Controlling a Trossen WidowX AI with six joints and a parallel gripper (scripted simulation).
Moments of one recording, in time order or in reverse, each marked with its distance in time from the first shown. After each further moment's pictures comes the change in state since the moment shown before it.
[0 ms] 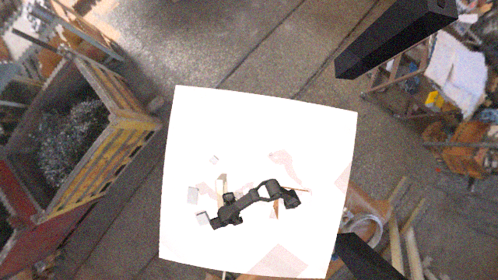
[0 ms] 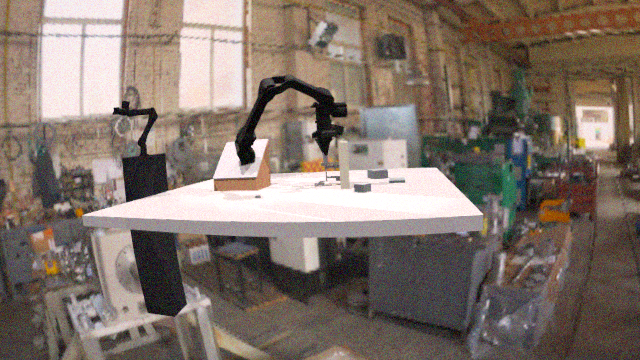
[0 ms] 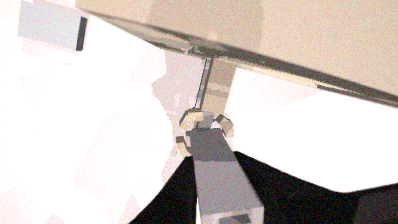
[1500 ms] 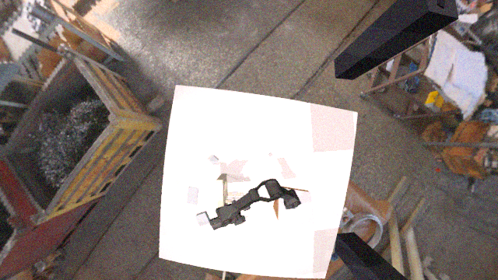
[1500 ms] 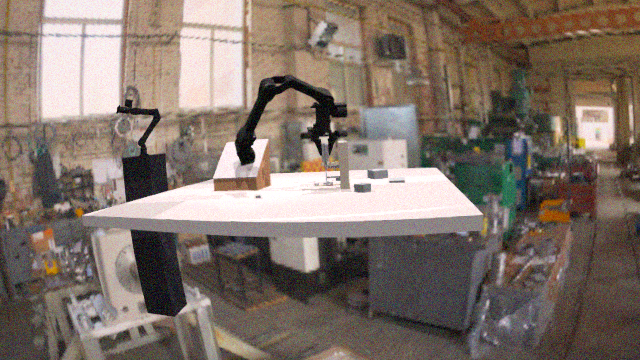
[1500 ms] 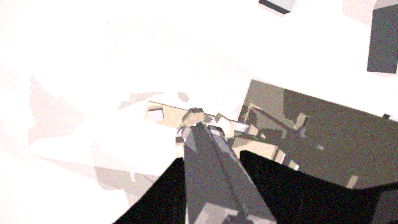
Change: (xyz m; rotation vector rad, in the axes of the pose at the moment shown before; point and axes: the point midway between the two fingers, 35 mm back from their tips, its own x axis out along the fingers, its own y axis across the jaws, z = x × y) arm 0.001 0.000 0.000 -1.614 -0.001 0.001
